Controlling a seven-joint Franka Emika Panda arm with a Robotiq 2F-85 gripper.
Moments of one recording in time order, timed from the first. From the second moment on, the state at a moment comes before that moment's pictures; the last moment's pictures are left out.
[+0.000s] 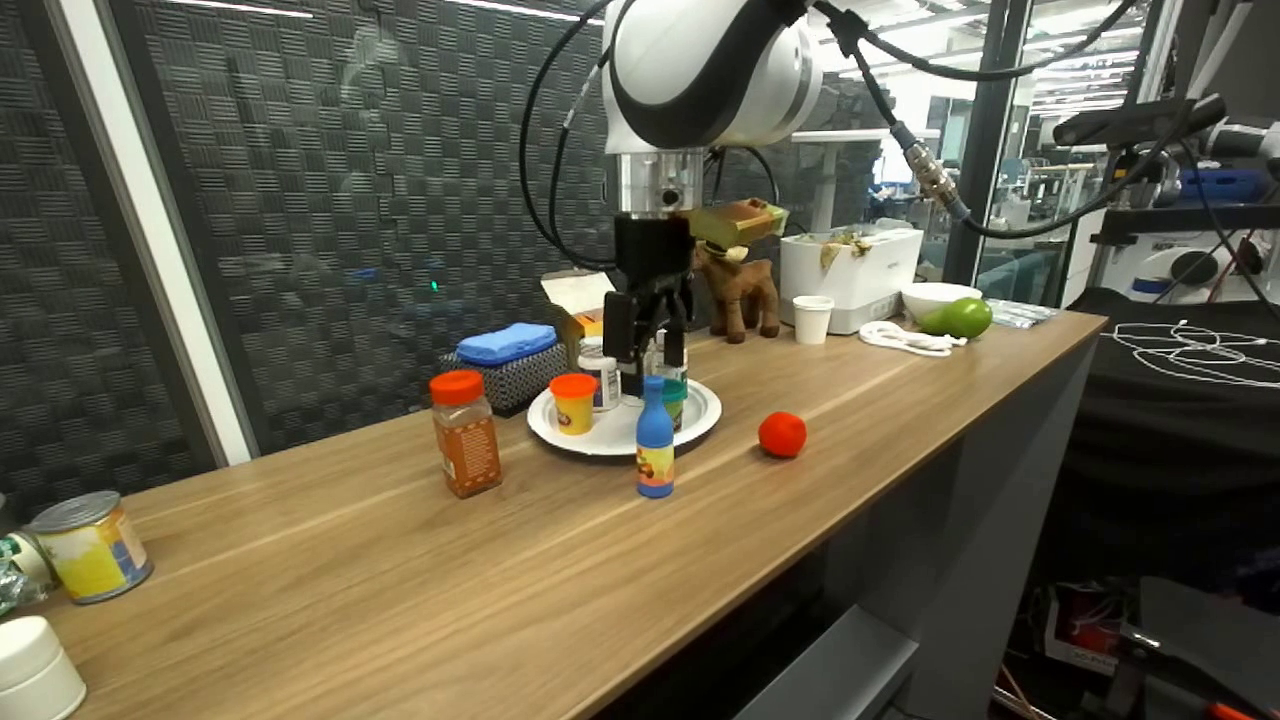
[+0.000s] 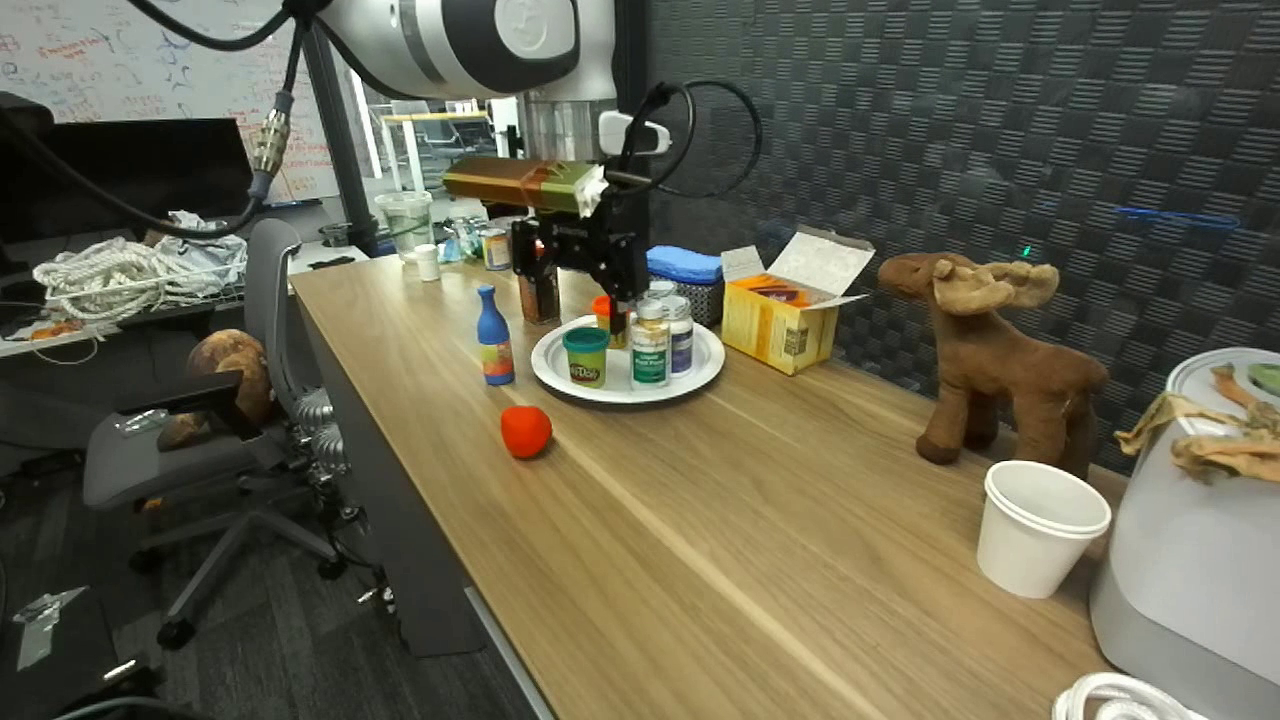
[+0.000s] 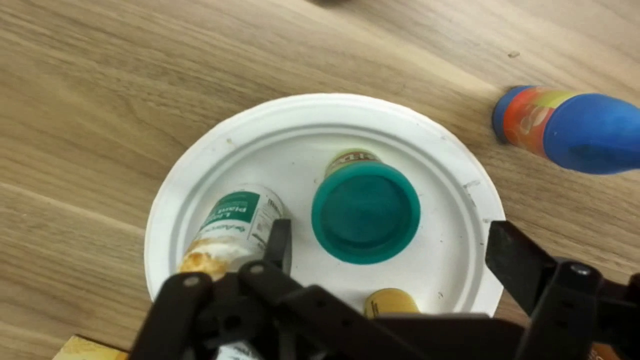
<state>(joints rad) 0.03 0.33 0.06 -1.84 -0.04 2.20 -0.14</state>
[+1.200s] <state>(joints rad) 0.14 0.55 0.10 -1.34 -0.01 1.89 0.02</state>
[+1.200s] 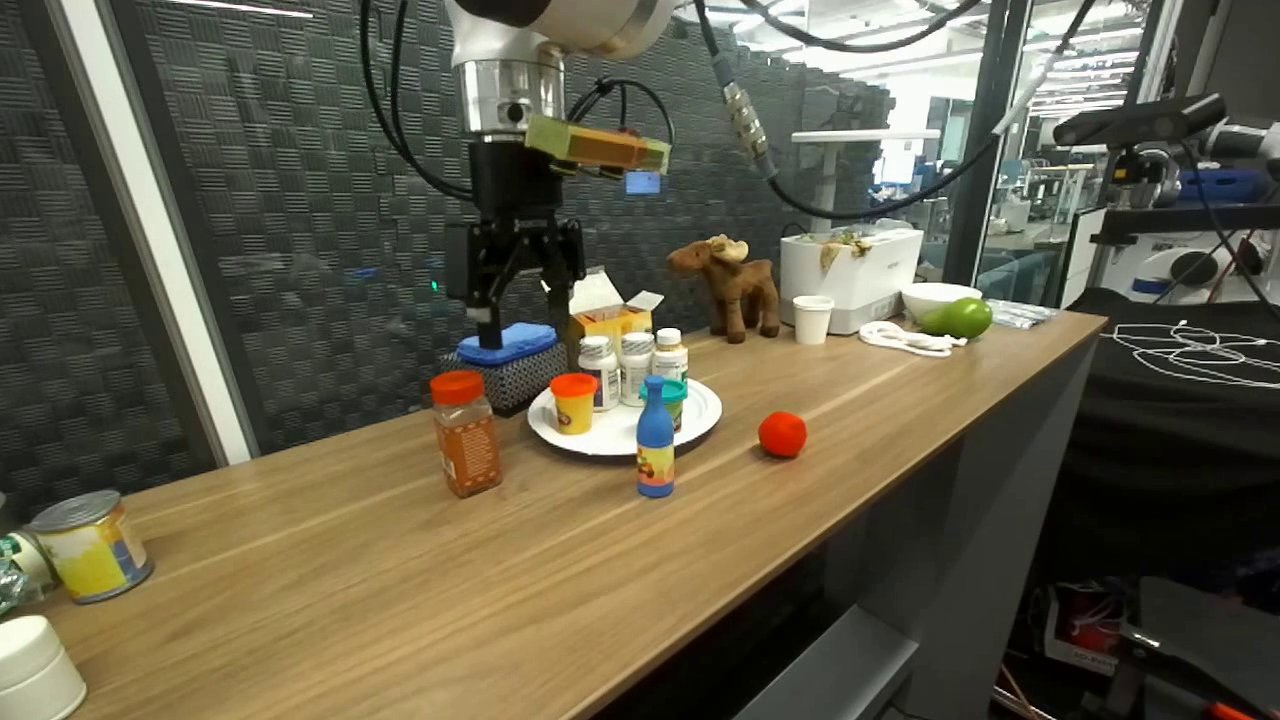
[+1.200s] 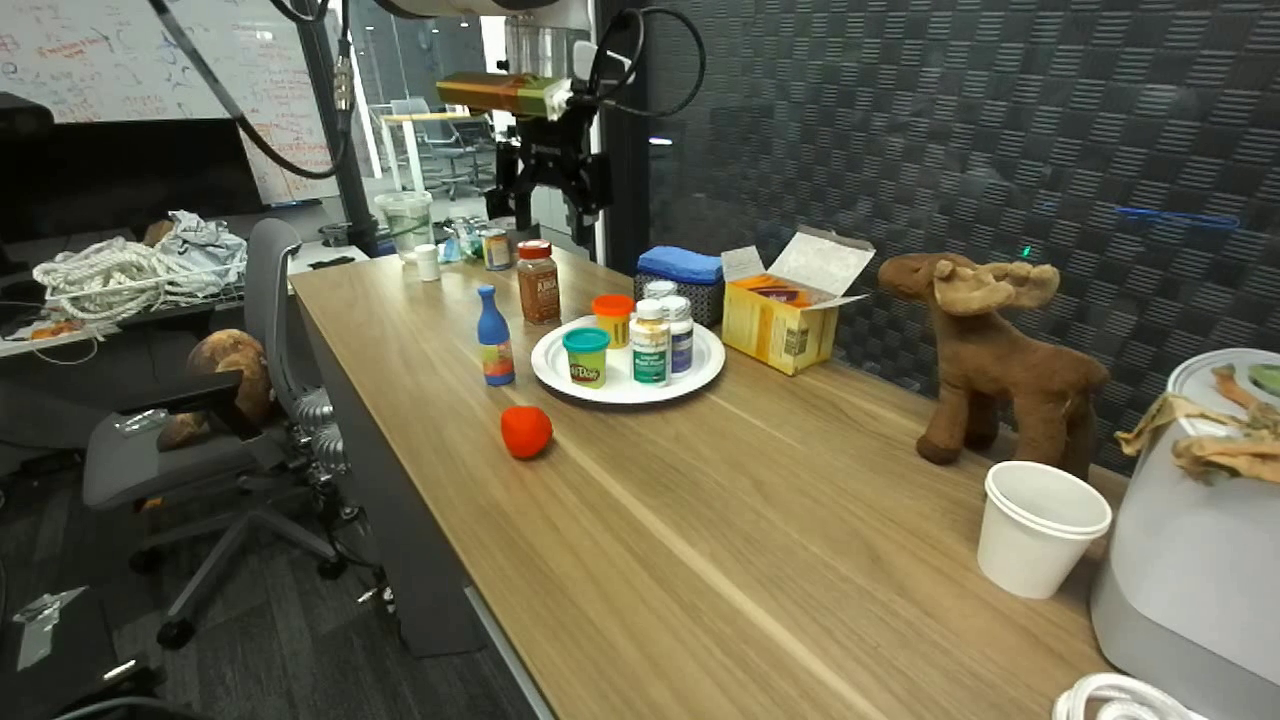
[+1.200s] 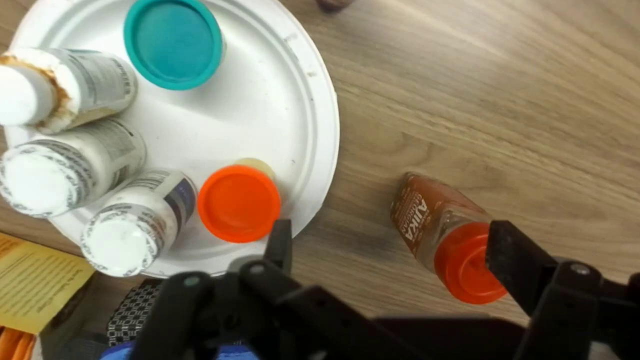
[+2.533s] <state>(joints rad) 0.22 0.79 0.08 -1.01 -0.01 1.73 0.24</state>
